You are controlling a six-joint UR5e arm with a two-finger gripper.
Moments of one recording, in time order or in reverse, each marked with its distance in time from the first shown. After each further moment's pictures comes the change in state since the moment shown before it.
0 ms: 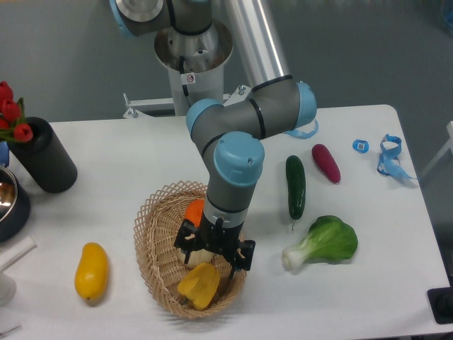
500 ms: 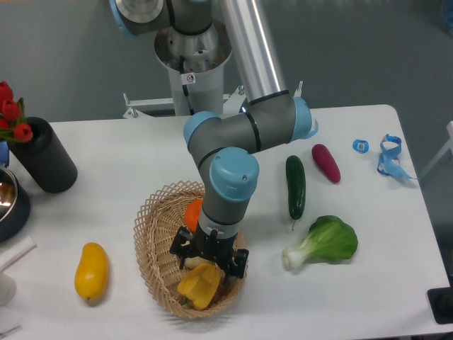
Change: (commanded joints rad) arm -0.006 -0.037 0.017 0.002 0.003 -0.002
